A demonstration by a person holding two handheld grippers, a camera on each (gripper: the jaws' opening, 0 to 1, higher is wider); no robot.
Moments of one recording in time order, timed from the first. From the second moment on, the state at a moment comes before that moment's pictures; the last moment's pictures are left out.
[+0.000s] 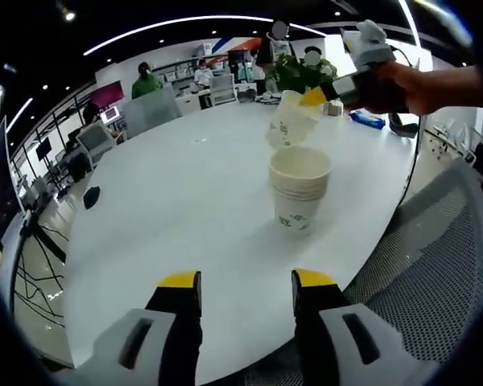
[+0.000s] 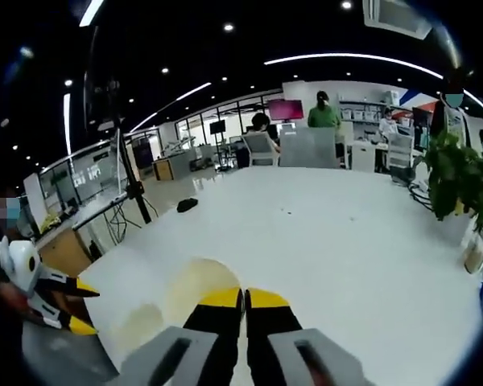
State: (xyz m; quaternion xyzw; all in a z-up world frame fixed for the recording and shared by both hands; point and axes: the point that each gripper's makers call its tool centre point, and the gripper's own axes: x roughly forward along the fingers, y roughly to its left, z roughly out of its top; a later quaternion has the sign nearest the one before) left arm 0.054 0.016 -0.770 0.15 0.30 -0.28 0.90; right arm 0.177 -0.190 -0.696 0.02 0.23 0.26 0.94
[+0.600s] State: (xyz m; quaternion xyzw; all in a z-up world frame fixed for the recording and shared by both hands) left arm 0.047 0.003 -0.769 0.15 0.29 -0.32 0.89; right arm 0.131 -0.145 -0.647 0.03 0.19 0.31 0.93
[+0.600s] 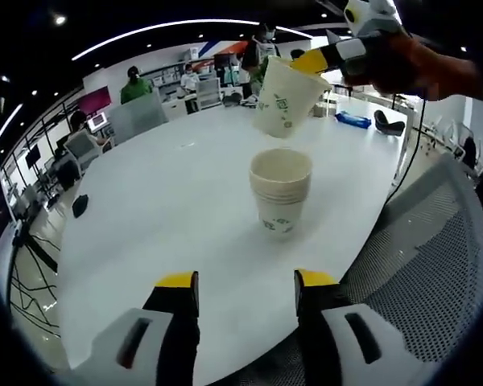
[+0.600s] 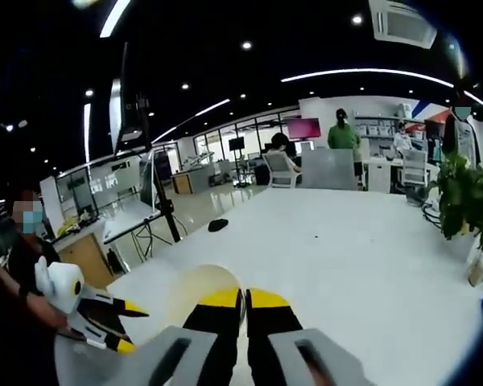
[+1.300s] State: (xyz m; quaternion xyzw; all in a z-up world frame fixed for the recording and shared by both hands) left arm 0.046 0.002 -0.766 0.15 0.29 -0.32 0.89; right arm 0.110 -0.116 -0.665 0.04 0.23 0.34 0.91
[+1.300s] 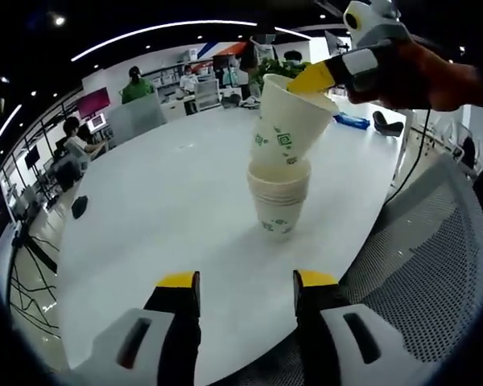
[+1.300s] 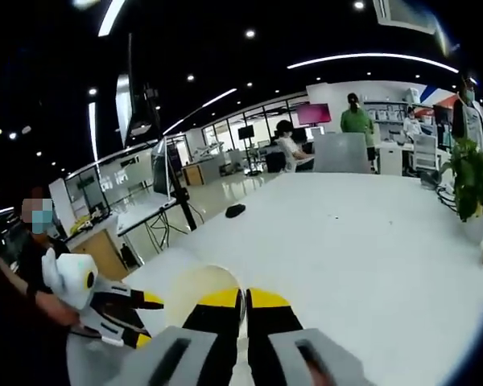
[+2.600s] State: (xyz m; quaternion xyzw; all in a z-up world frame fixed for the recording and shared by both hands) left arm 0.048 0.005 -0.774 0.16 0.30 -0.31 0.89; right arm 0.133 -0.106 -0.739 0.04 0.30 0.34 0.89
